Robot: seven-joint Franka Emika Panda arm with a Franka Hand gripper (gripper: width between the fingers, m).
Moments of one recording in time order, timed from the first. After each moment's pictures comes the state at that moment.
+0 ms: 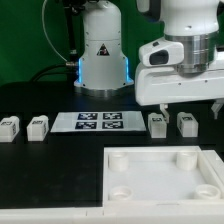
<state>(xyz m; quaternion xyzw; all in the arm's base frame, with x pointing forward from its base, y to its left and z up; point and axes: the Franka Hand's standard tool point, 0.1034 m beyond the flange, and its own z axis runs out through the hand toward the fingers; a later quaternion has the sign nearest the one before) 0.423 0.162 0.045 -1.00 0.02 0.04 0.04</state>
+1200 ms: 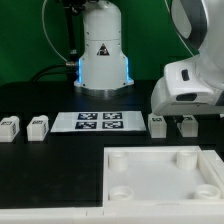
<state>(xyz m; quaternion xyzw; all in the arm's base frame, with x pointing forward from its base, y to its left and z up) 0.398 0.177 0.029 -0.94 -0.01 0.34 0.00</state>
